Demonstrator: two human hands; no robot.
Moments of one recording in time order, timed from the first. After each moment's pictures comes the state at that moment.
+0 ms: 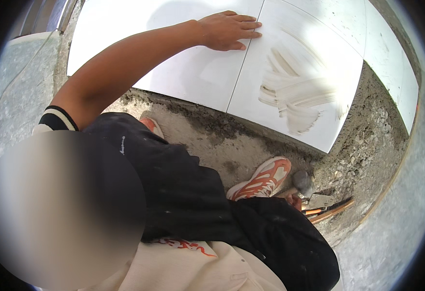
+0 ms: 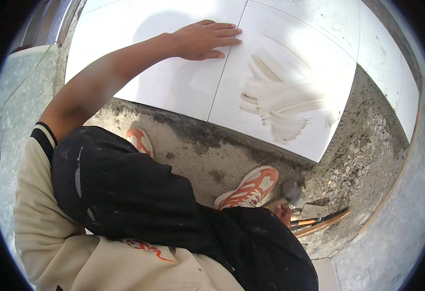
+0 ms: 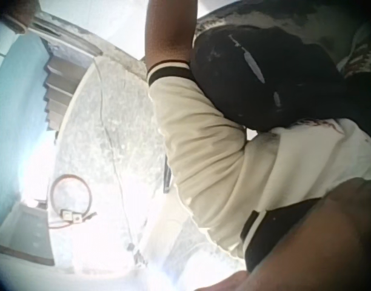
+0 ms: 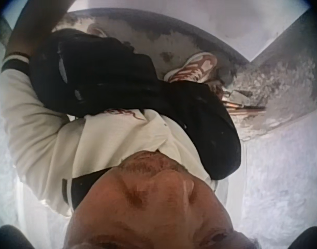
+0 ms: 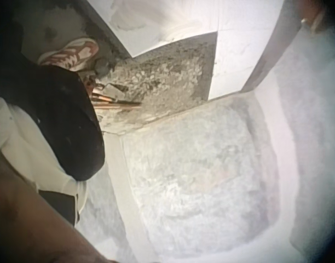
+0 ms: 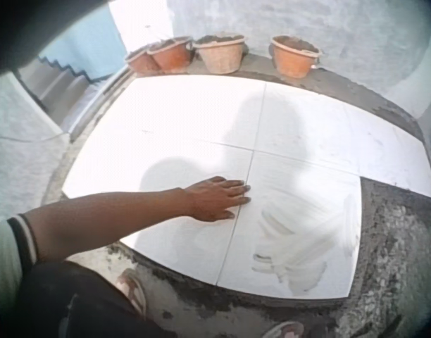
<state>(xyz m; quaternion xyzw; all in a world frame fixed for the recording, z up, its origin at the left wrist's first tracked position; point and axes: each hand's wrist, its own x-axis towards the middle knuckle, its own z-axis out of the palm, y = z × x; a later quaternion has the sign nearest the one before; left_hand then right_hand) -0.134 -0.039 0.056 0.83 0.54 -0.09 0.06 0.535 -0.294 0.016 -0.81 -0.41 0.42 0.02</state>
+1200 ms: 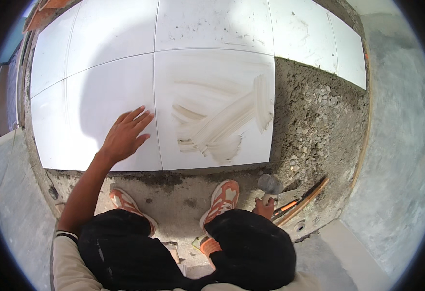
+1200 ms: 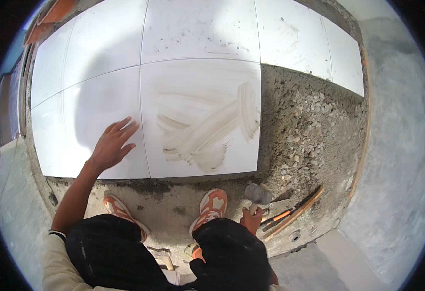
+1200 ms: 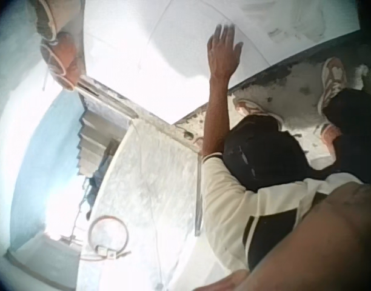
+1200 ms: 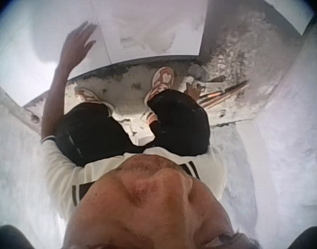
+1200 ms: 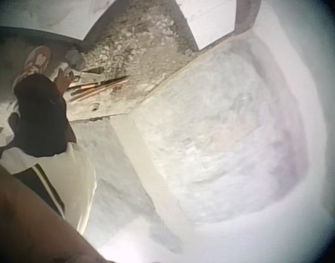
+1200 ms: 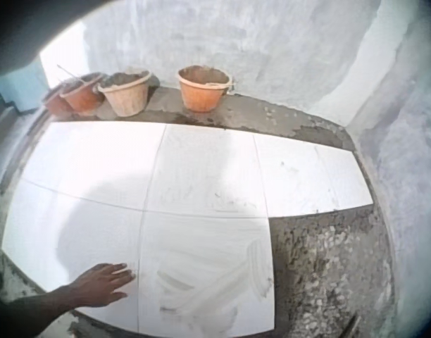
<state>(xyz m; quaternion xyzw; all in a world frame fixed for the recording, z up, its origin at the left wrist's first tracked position) -0.100 -0.064 0.144 0.74 0.61 -0.05 0.27 0.433 -0.198 0.101 -0.88 -0.19 0.41 0.18</state>
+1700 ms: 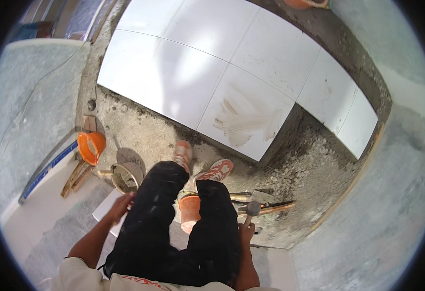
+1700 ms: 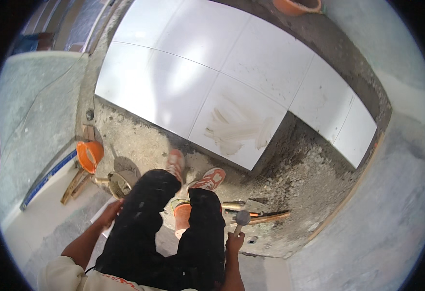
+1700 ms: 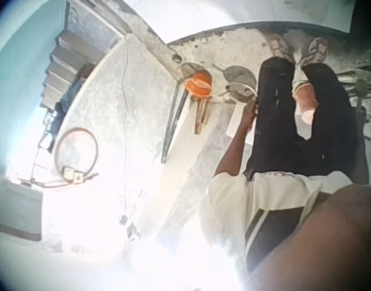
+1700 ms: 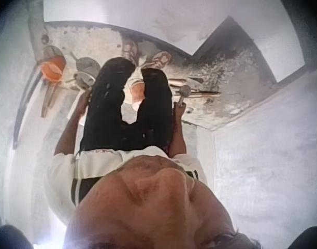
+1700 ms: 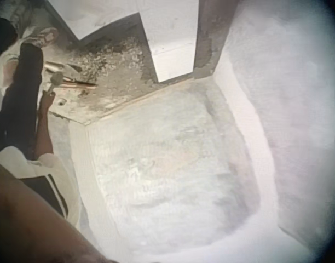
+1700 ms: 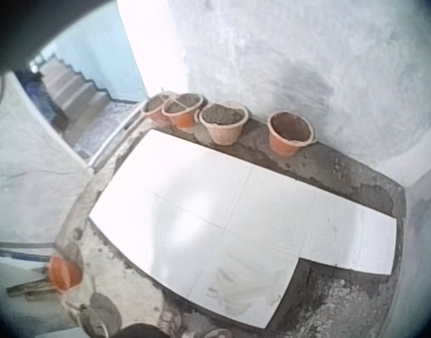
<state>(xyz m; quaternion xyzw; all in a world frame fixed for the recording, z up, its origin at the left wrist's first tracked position) 0.004 -0.407 0.515 -0.21 0.75 0.14 0.60 0.521 -0.229 0.347 -0.82 -0.36 0.42 -0.12</state>
